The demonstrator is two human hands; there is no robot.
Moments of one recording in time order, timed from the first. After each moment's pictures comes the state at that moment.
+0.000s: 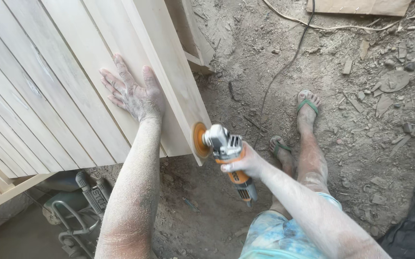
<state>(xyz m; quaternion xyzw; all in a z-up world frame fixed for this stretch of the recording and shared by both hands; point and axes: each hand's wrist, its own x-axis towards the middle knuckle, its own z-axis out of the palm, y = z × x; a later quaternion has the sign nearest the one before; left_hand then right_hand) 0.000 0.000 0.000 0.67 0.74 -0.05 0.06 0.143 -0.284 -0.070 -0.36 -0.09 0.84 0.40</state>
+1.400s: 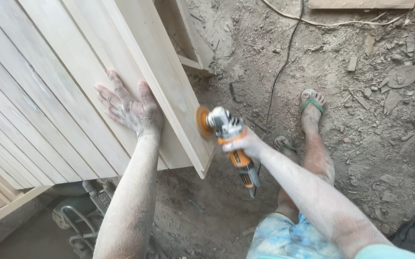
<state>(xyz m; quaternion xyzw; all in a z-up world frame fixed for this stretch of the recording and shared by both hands) -0.001 -0.003 0.004 0.67 0.74 -0.04 0.05 0.151 -0.243 -0.133 -0.36 0.00 0.84 0.41</state>
